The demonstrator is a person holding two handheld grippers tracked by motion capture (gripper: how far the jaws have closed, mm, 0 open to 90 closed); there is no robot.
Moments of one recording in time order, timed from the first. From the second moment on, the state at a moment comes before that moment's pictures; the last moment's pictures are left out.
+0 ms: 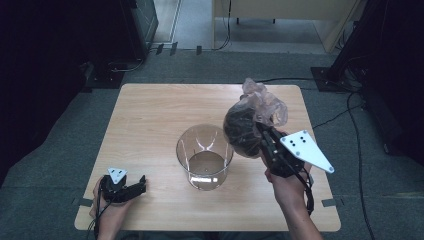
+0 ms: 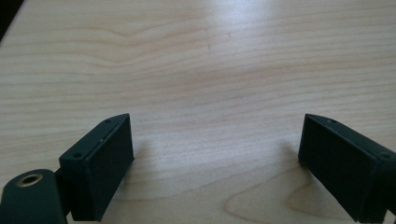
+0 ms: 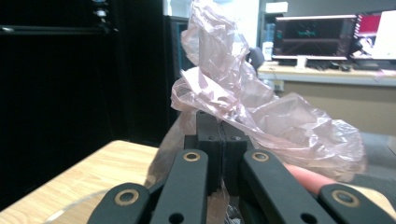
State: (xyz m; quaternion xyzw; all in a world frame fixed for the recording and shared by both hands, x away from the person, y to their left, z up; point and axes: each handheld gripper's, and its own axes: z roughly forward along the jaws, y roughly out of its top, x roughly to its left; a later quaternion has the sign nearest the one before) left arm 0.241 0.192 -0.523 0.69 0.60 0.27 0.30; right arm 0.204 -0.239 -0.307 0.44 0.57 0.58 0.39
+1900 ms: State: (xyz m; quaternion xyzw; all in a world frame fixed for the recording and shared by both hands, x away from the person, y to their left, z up) left arm 0.239 0.195 -0.523 0.69 0.60 0.26 0.31; right arm 0.266 -0.264 -0.442 0.47 0.64 0.56 0.23
